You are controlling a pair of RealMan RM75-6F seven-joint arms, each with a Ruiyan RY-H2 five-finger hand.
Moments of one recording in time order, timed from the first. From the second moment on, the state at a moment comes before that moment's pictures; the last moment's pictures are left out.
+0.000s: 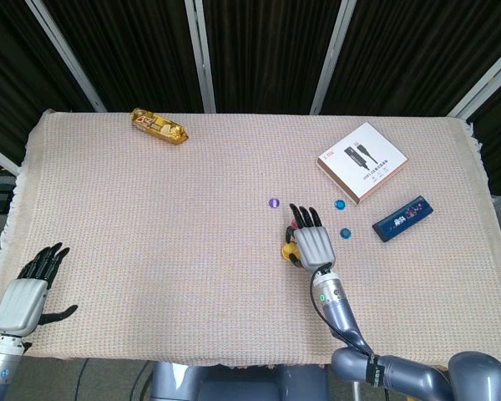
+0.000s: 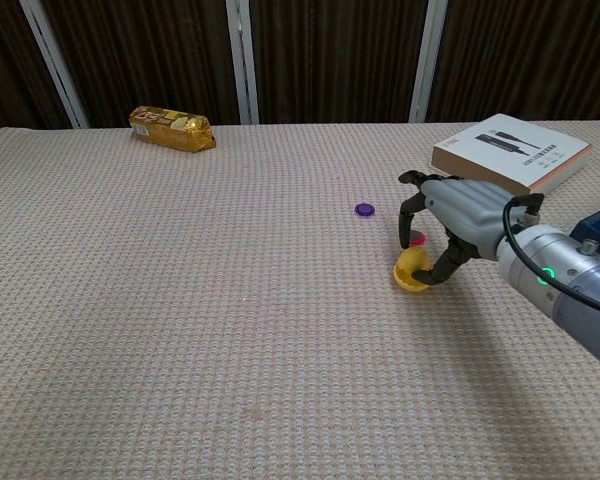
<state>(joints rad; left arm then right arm) -0.11 -1.27 0.03 -1.50 1.55 1.42 0.01 0.60 -1.85 0.28 -1.30 -1.12 1.09 -0.51</state>
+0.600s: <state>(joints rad) -0.10 -1.27 0.02 -1.49 1.54 1.43 0.01 0.59 -1.85 0.25 -1.33 -1.11 1.12 -0.52</state>
